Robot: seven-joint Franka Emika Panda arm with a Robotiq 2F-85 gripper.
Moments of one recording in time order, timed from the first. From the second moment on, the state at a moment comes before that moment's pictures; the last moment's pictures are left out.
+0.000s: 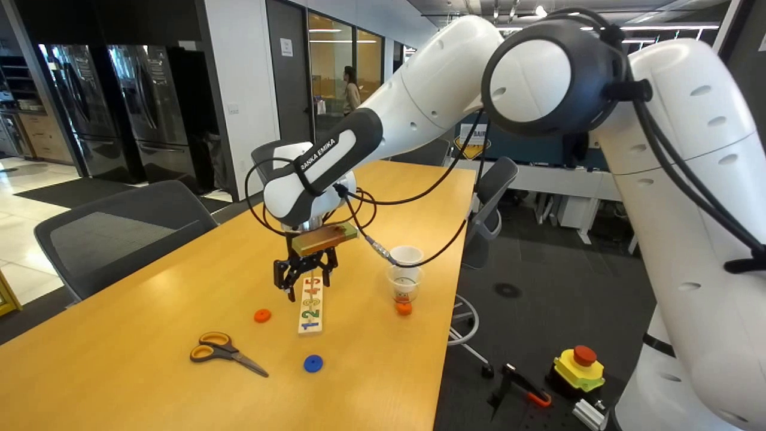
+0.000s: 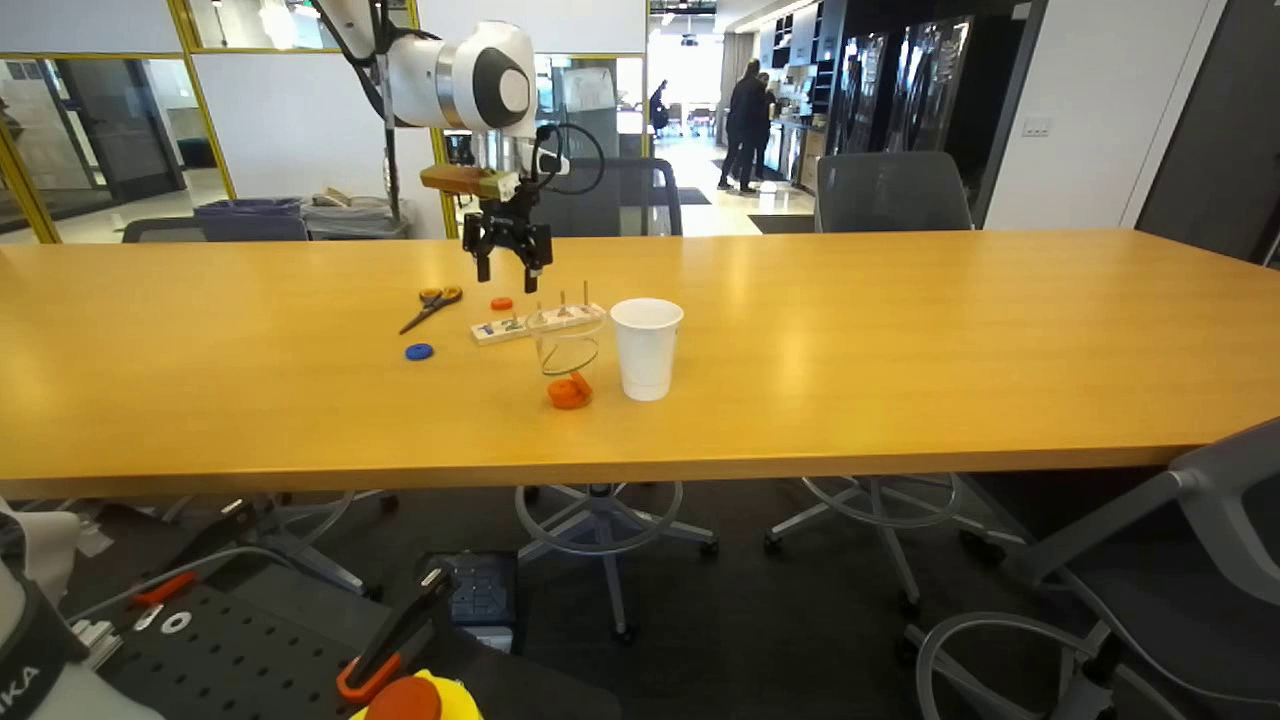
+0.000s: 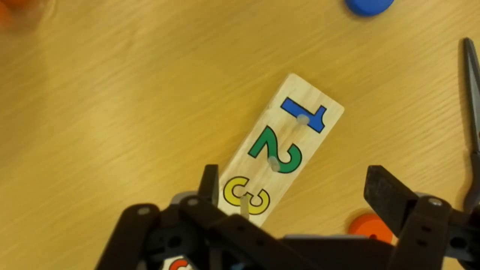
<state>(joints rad) 0.11 0.58 0.06 -1.70 0.00 2.19 0.24</state>
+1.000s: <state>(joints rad) 0.15 0.83 0.10 -1.35 0.00 2.13 0.12</state>
